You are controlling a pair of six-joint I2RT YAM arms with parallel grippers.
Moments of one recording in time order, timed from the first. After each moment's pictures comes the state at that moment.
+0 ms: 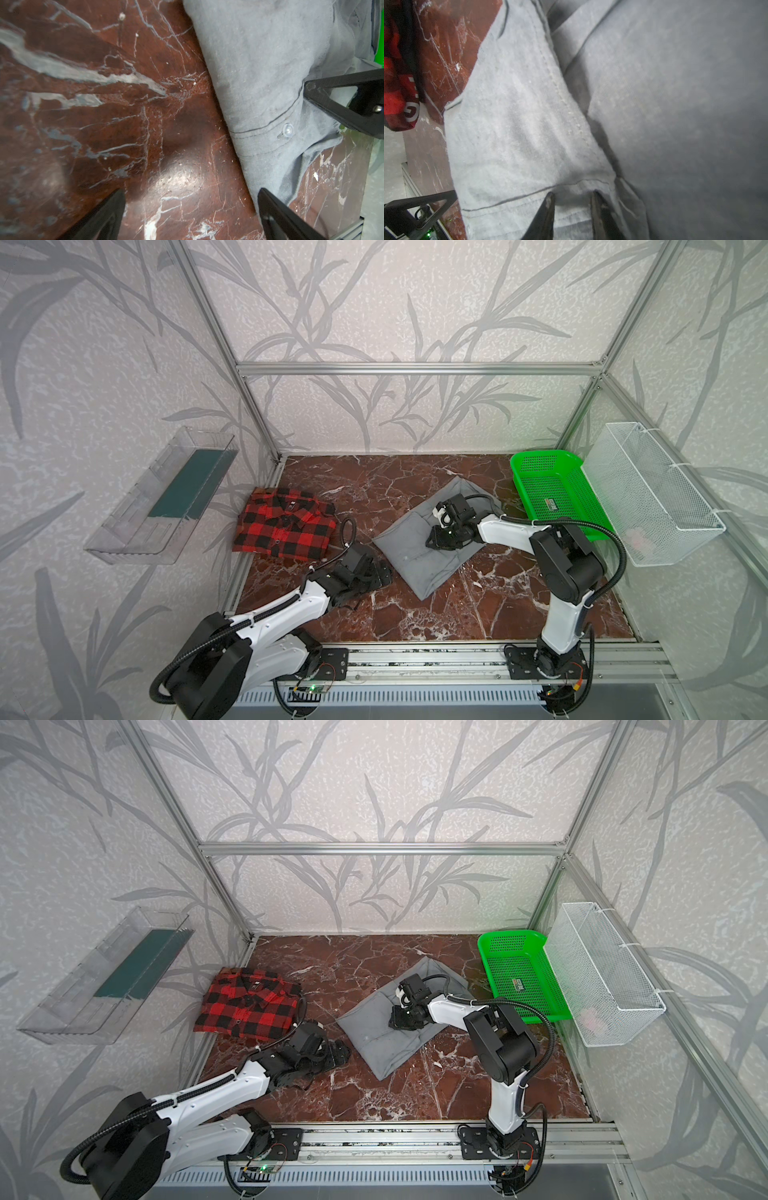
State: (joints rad) left arm -0.64 1.13 0.42 -0.23 0.04 -0.98; right arm 0.55 1.89 1.10 -0.27 -0.37 0.53
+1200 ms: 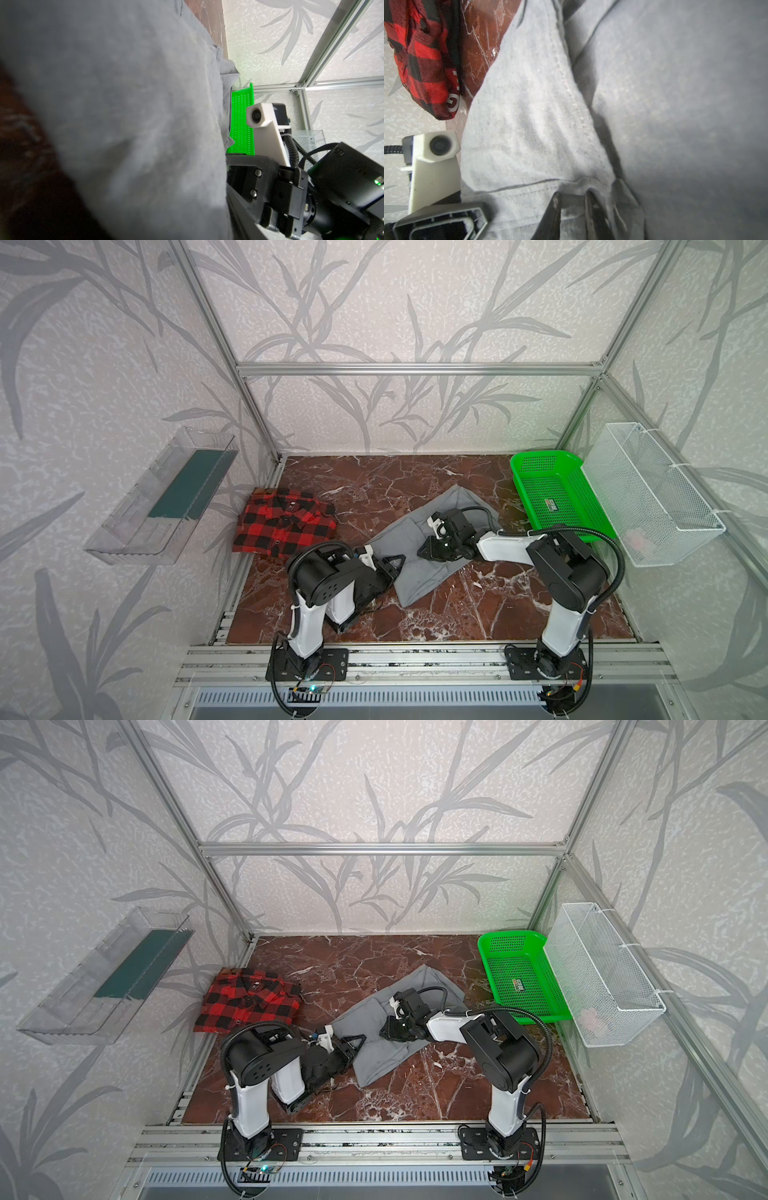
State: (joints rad) left arm -0.72 1.98 0.14 1.51 -0.01 -1.42; right arm 0.64 1.84 0.91 0.02 -0.43 0.69
